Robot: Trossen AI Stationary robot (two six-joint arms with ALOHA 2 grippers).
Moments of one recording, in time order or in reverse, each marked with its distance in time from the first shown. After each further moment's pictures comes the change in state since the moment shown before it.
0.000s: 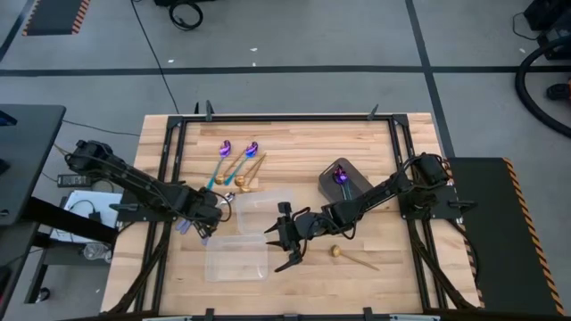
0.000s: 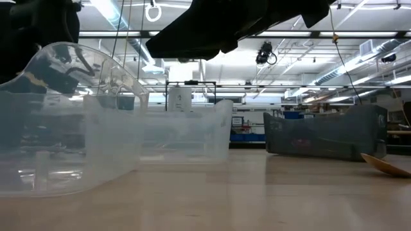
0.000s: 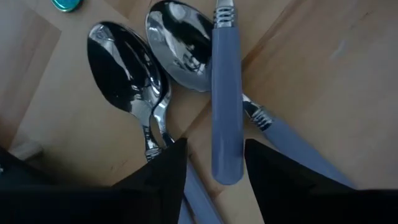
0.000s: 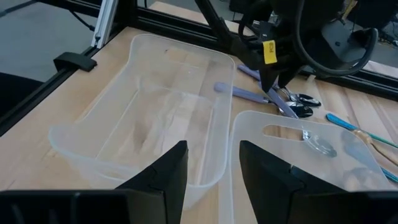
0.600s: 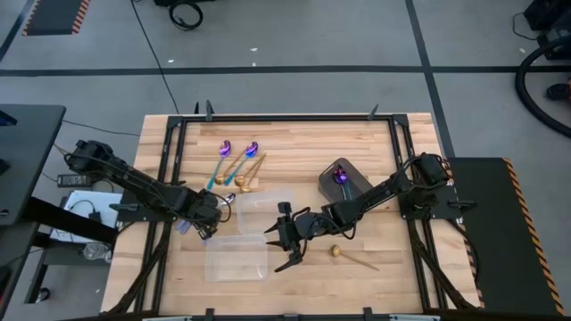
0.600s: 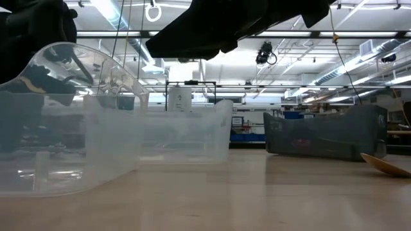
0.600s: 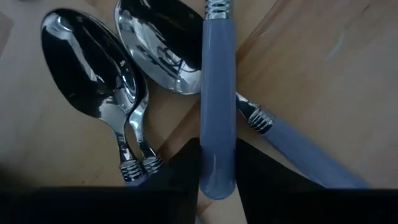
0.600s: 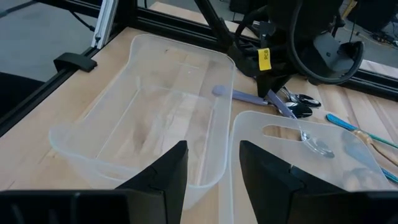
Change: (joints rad) left arm 0.001 -0.002 -0.067 0.106 0.026 -0.007; right arm 0.000 0.000 0.000 0.002 0.000 0.000
